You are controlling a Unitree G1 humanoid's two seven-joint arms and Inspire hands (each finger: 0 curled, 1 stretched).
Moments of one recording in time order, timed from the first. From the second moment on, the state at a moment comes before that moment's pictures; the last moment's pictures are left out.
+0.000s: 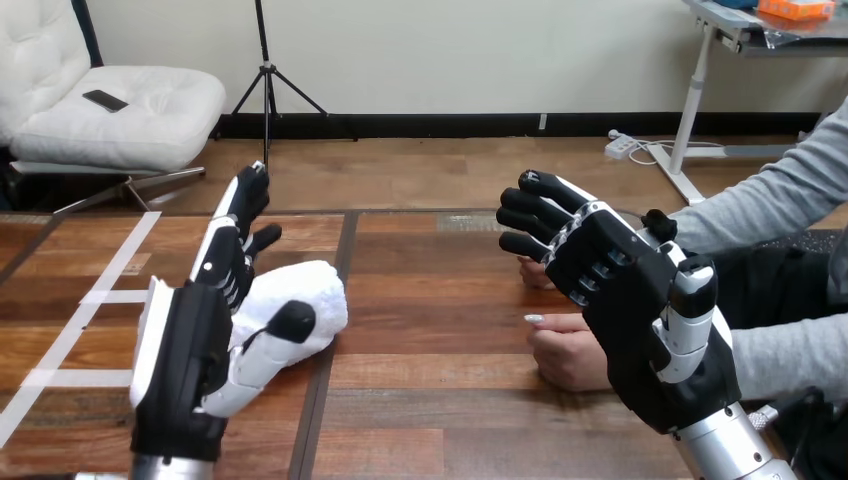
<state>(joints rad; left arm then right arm) 0.18 0.09 0.11 0.08 0.06 -0.73 -0.16 0.09 -0.13 -0.06 0.00 0.39 -0.36 0.62</state>
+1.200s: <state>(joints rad) -0.14 0.25 0.11 0.16 0.22 -0.49 -0.11 0.06 -0.12 -0.06 0.04 0.39 -0.36 0.62</state>
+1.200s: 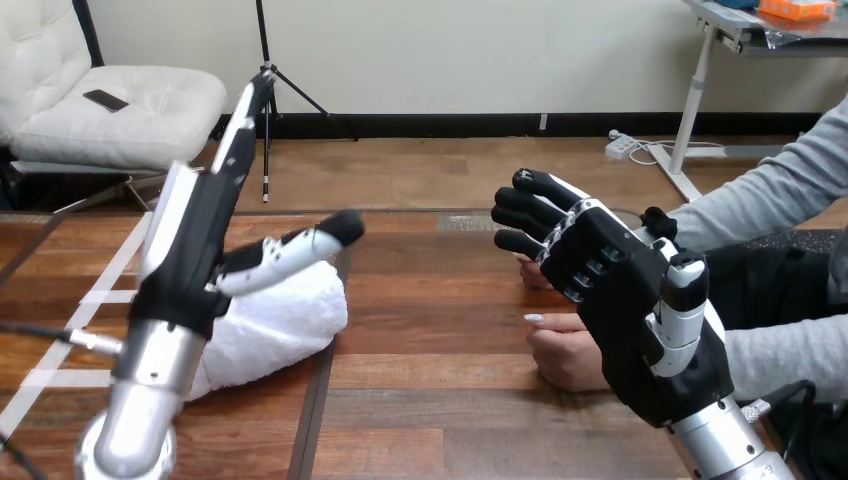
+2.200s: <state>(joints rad) -0.37 0.35 -0.02 0.48 0.48 -0.34 -0.04 0.05 -0.12 -0.06 0.05 0.39 -0.37 0.63</state>
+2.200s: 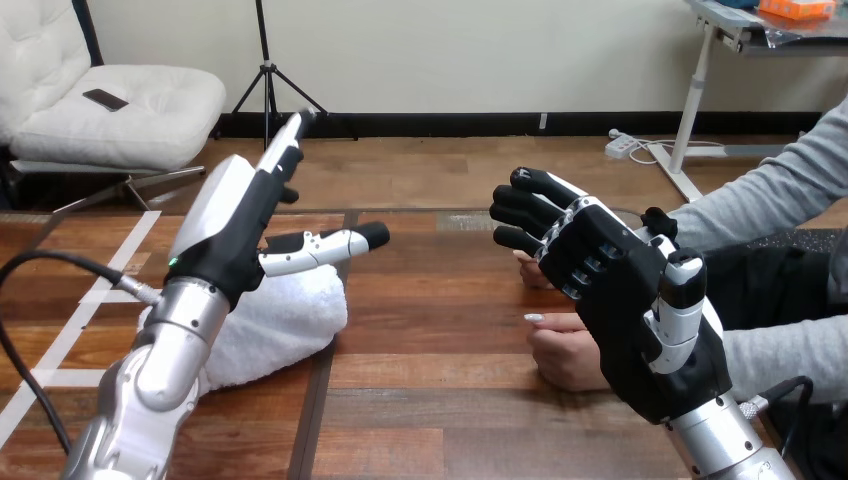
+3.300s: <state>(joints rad) -0.62 0.40 -0.24 0.91 0.72 -0.26 0.11 0.04 -0.12 -0.06 0.05 0.39 -0.39 0.63</state>
